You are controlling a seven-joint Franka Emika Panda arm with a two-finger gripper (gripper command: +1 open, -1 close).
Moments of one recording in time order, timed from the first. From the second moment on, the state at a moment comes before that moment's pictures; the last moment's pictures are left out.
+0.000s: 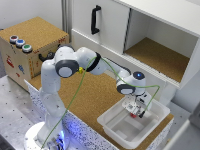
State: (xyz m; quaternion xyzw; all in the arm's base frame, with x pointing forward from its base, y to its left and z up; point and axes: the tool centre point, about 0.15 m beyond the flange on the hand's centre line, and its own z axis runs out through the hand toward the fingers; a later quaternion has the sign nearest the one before) arm 0.440 -0.379 0.253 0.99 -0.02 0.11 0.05
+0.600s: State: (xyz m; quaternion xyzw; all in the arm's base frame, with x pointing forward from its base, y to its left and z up) arm 0.447 -0.312 0.343 0.99 -0.02 0.17 -0.01
